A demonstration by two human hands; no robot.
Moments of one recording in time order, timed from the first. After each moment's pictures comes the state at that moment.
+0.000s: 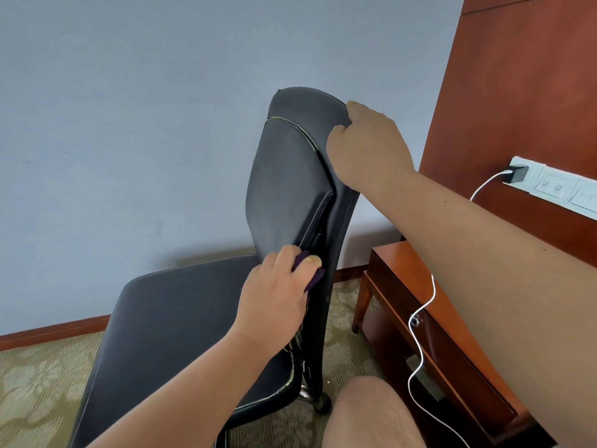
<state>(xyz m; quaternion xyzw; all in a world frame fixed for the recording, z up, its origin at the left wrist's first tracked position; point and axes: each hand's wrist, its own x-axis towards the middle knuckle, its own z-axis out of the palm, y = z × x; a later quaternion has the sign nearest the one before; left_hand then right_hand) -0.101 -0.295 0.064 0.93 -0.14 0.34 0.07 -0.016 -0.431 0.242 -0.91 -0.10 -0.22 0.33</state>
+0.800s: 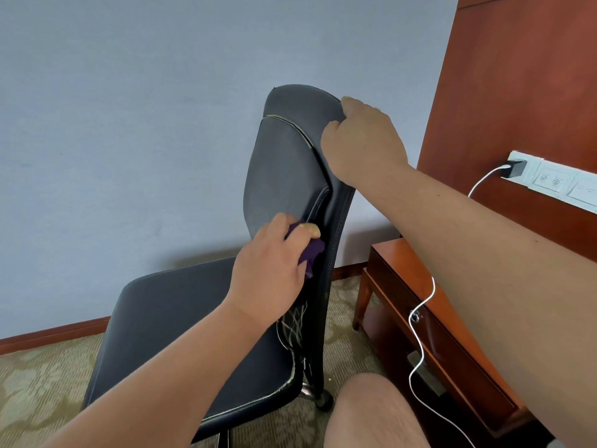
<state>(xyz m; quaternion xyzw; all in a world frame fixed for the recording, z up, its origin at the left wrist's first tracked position) -0.093 -0.290 0.101 0.91 -0.15 0.36 0.12 -0.015 -0.429 0.242 -0.91 -0.10 -0.24 0.33</state>
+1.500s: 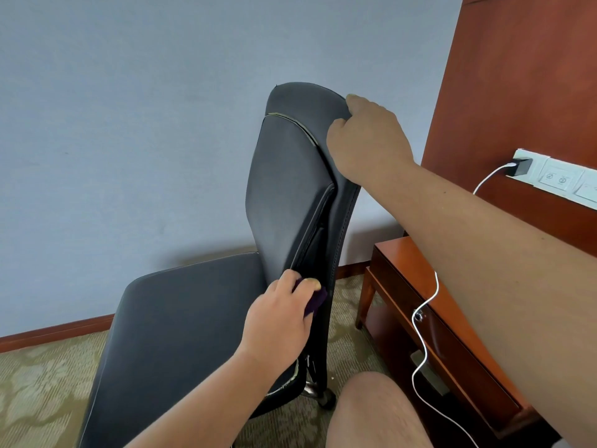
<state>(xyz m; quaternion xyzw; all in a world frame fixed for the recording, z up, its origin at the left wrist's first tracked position) -0.113 -0.297 0.026 0.95 -0.11 0.26 0.14 -0.011 -0.432 0.241 -0.91 -0.10 -0.24 0.33</state>
